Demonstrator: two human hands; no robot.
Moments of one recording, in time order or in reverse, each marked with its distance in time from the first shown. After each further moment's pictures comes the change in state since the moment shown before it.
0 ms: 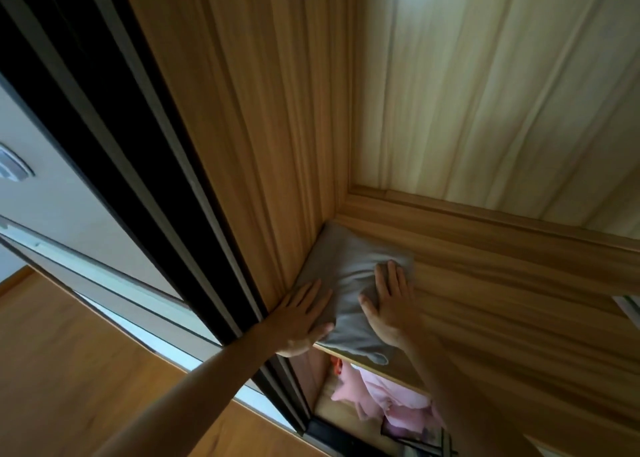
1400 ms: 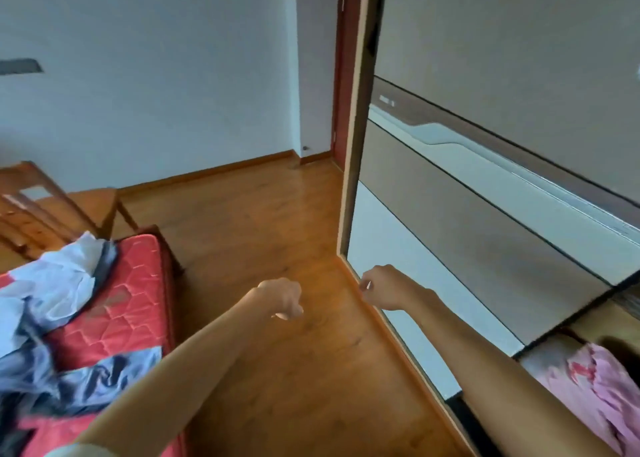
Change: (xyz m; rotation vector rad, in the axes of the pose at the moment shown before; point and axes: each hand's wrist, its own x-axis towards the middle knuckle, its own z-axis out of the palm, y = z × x) left_hand -0.650 -0.158 0.134 -0.452 -0.308 -0.910; right_hand -0.340 -0.515 0.125 -0.217 -0.667 -0.689
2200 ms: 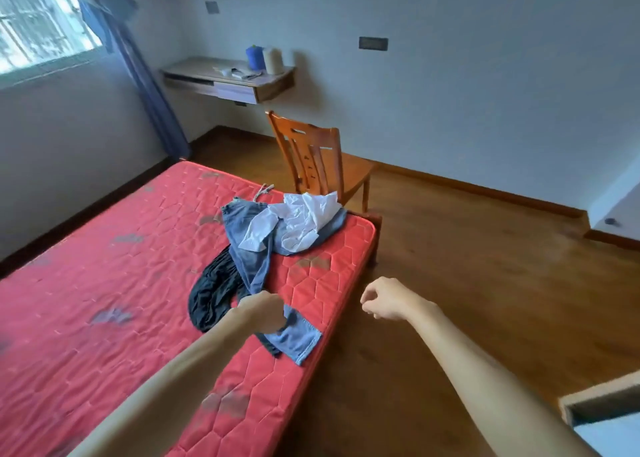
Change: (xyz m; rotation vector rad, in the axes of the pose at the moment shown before) left_hand -0.106 -0.349 0.082 -0.533 0.014 -0.867; right_hand 0.257 -0.397 0.068 -0.195 -0.514 -0.682
